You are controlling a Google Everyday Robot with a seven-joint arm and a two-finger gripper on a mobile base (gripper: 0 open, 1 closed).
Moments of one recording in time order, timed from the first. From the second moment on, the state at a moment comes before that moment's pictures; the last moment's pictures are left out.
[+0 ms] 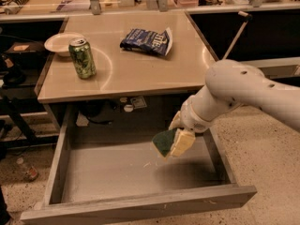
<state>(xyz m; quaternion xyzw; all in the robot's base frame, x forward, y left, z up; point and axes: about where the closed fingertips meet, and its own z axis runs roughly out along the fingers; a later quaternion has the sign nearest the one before) 0.511 -0.080 0.708 -0.67 0.71 0.12 0.20</state>
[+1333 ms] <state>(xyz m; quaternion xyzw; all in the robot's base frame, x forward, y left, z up) 0.589 -0.125 0.884 -0.66 0.72 0.02 0.22</state>
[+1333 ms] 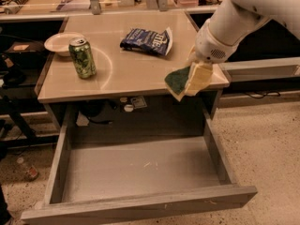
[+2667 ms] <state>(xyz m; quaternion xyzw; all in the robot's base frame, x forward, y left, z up) 0.707 -0.056 0.856 -0.69 0.68 0.05 0.24</state>
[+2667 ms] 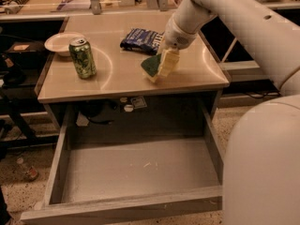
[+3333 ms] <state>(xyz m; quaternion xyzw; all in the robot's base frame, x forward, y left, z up) 0.740 -0.047 0.830 -0.70 0.67 0.04 0.25</state>
